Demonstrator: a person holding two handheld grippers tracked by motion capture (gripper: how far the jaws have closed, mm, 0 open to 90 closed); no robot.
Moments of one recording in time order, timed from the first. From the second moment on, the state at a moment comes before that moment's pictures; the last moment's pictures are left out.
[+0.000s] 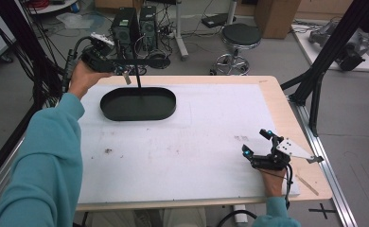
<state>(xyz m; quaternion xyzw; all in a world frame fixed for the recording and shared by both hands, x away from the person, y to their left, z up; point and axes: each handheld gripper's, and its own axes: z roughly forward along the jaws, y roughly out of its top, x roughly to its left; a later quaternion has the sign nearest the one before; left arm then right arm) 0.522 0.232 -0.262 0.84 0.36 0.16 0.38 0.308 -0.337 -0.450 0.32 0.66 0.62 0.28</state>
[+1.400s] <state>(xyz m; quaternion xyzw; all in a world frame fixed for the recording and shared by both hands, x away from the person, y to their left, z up) 0.528 0.234 -0.266 0.83 0.38 0.20 0.37 0.308 -0.336 -0.450 0.32 0.66 0.62 0.28</state>
